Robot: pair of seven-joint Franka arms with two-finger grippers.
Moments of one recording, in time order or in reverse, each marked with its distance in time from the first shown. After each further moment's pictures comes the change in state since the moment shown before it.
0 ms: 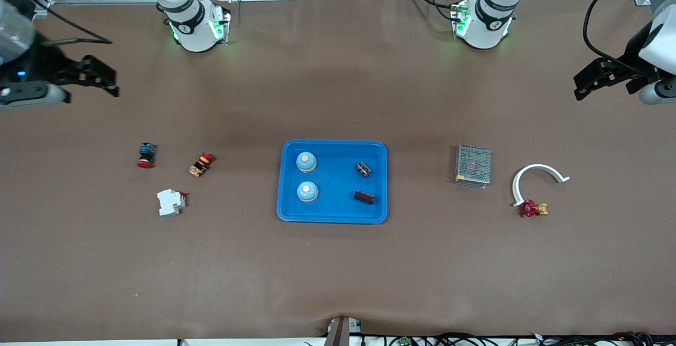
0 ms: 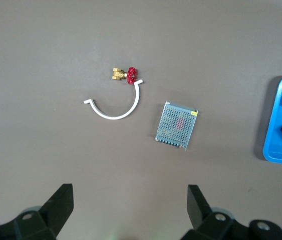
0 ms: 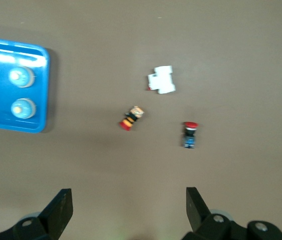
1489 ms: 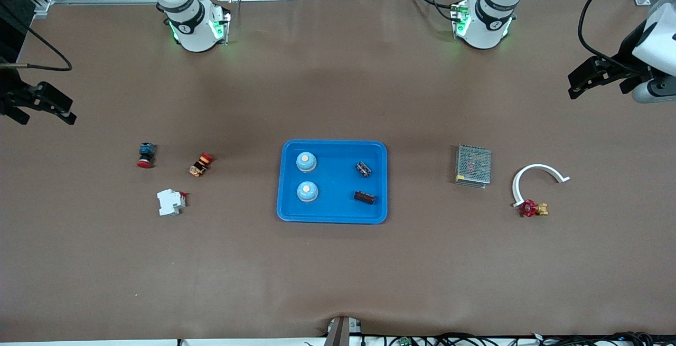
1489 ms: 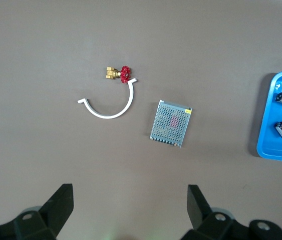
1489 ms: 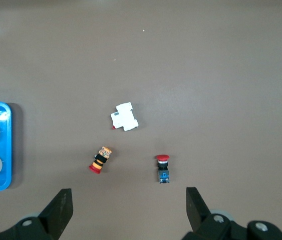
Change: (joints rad) left arm 0.000 -0.001 -0.010 0.000 -0.016 -0.001 0.000; right arm -0.119 -0.089 0.002 -0.206 -0.011 0.299 0.024
